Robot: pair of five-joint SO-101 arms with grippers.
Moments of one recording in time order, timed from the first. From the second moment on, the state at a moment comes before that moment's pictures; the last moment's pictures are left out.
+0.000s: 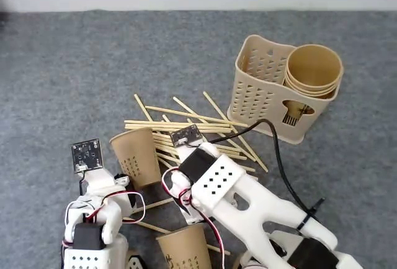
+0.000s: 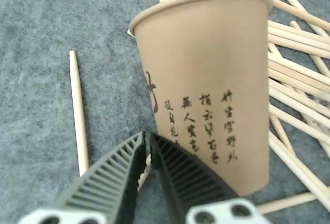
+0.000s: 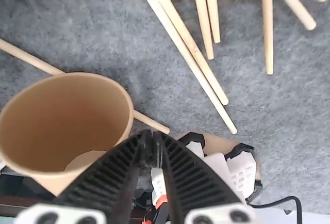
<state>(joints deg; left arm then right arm) -2.8 -103.3 96.8 72.0 23.6 -51.9 -20.4 32.2 97.9 -29.5</state>
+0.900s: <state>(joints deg) -2.8 -103.3 96.8 72.0 23.6 -63.6 -30.9 27.3 100.5 2.1</state>
